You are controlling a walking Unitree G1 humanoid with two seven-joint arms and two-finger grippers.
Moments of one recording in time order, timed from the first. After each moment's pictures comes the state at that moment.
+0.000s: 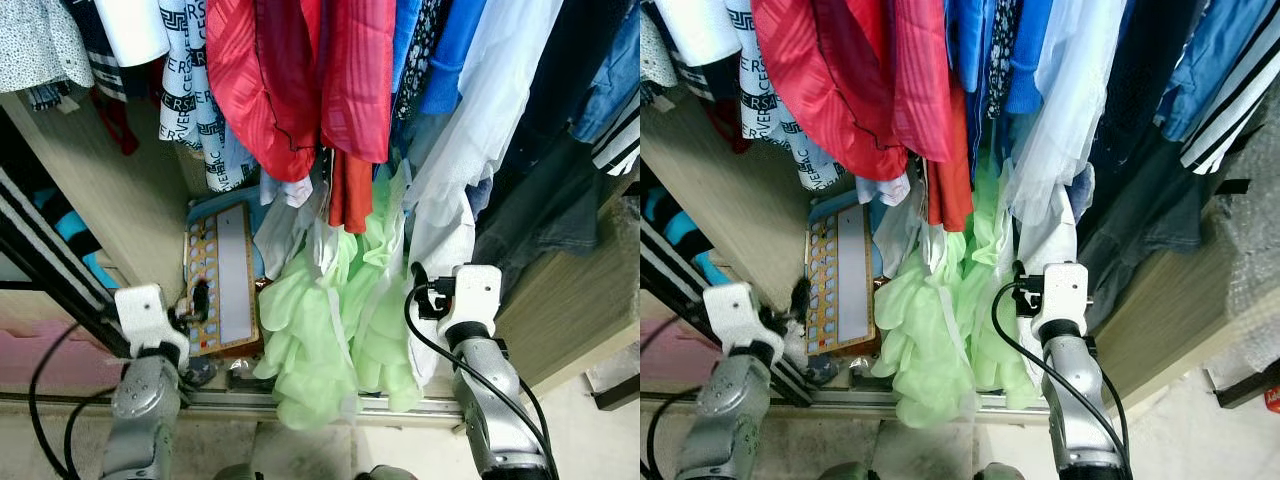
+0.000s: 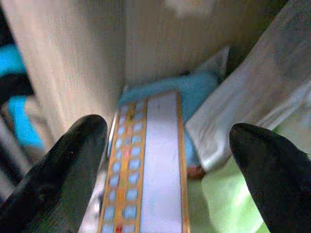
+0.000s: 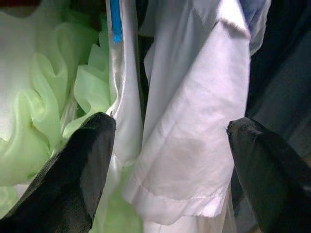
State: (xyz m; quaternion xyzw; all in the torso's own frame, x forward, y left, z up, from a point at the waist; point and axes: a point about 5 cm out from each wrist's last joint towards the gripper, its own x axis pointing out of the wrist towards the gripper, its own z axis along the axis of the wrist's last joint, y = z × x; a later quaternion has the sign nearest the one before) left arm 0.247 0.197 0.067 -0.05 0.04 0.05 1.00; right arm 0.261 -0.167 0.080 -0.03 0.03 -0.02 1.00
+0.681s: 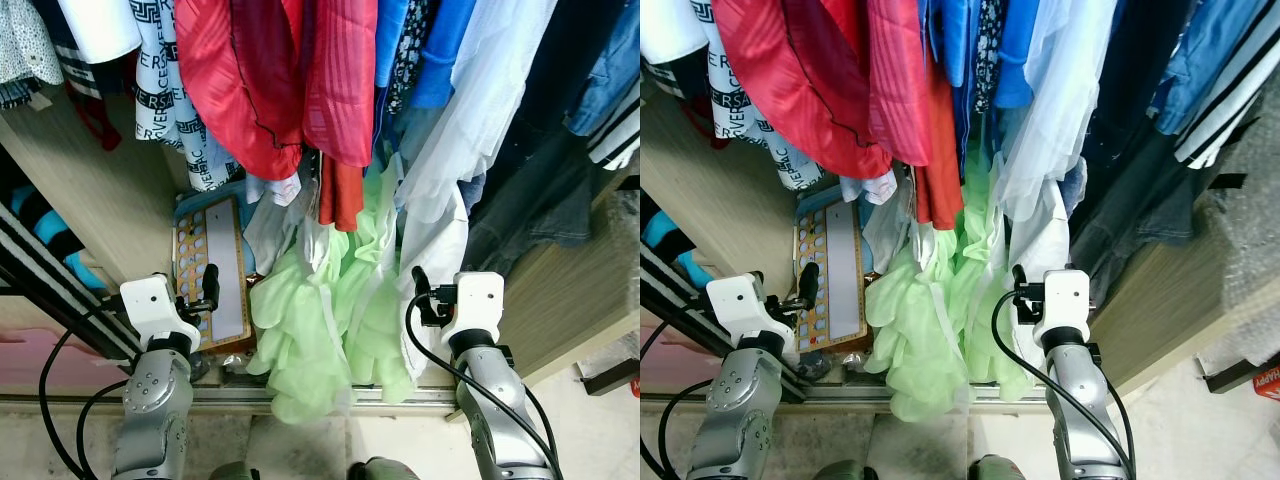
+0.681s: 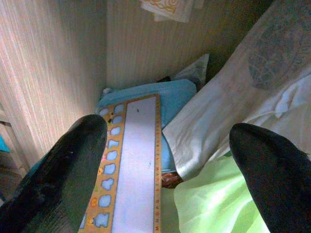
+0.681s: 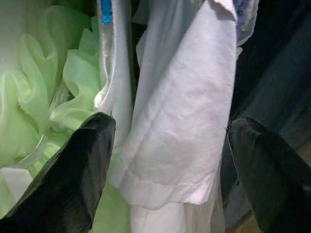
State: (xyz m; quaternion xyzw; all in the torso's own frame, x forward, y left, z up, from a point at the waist) left arm 0.248 0.184 0.072 -0.09 0.03 0.05 0.99; right arm 0.252 -0.167 0.079 -0.05 0.03 0.00 1.00
